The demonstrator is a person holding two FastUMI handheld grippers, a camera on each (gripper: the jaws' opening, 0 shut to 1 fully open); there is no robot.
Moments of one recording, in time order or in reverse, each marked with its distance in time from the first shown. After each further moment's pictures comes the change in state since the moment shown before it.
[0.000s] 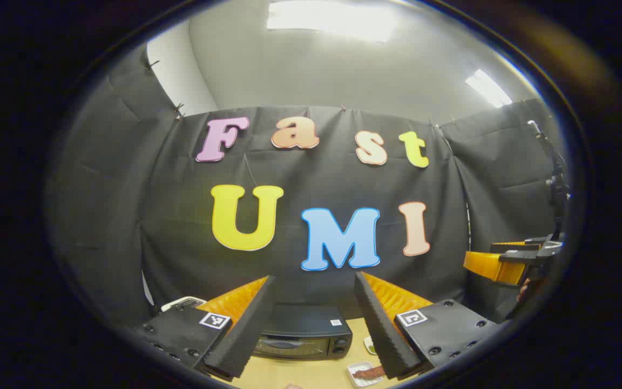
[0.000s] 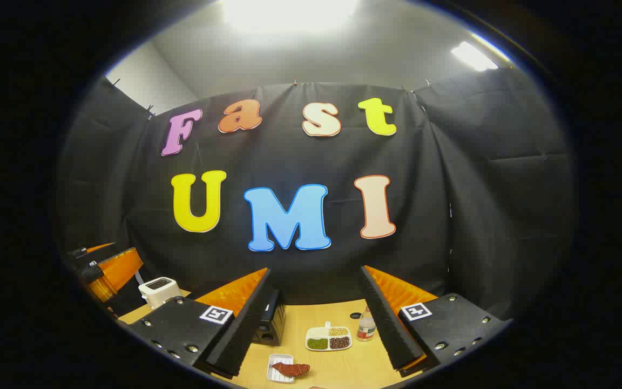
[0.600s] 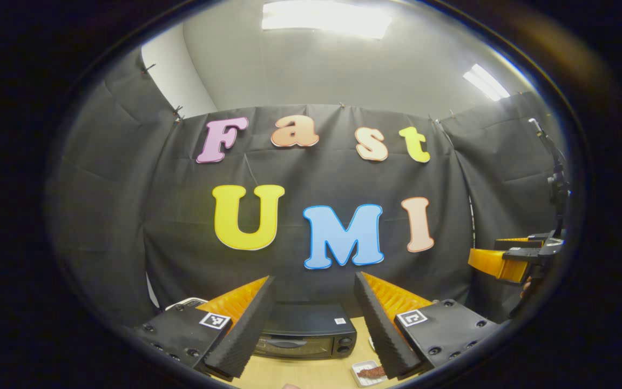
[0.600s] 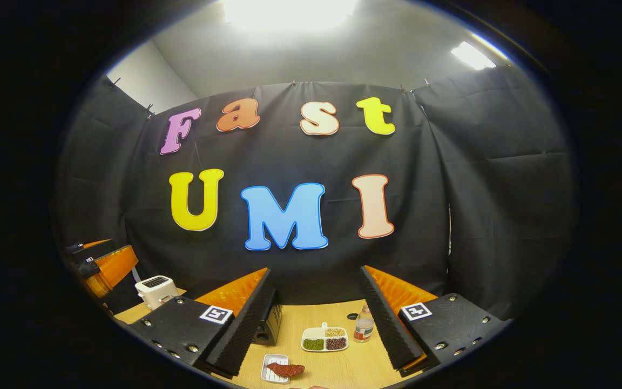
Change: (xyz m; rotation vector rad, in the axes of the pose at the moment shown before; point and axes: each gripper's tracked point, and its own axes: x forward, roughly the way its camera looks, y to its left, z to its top) left arm 0.002 -0.001 -0.009 0.011 0.018 0.016; right arm 0.005 -0.010 -0.006 -0.005 -0.011 -0.012
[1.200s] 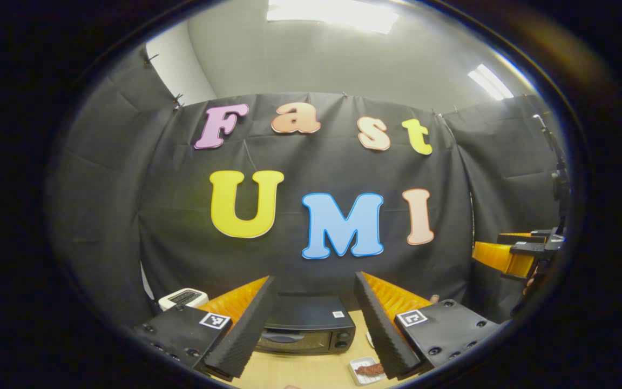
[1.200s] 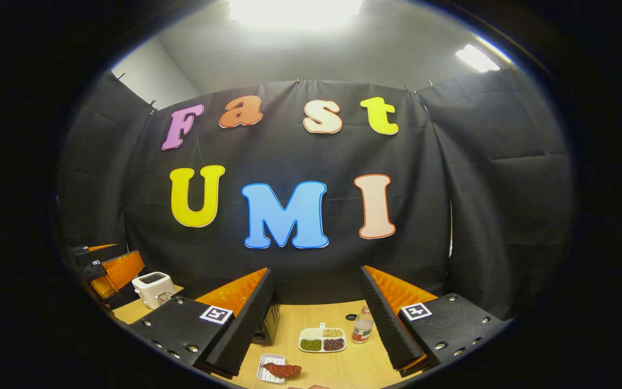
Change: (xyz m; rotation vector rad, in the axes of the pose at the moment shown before) left arm 0.022 0.006 -0.033 -0.010 0.070 -0.014; right arm 0.011 0.007 -0.011 -0.020 0.015 0.019
